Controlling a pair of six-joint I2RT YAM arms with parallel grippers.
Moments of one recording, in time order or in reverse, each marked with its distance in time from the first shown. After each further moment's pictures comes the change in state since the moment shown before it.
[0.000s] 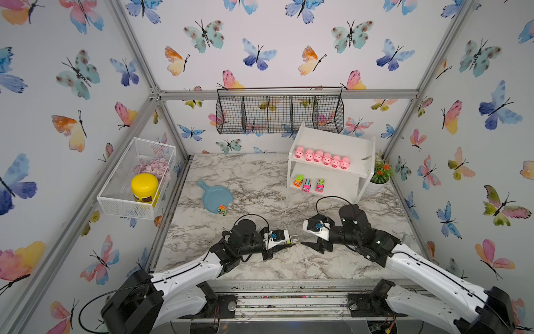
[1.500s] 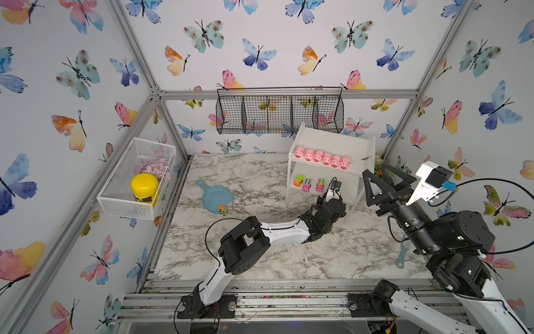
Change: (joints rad) left arm -0.324 1.057 1.148 -0.014 -1.174 -0.611; right arm 0.000 -0.200 0.463 0.057 0.595 0.653
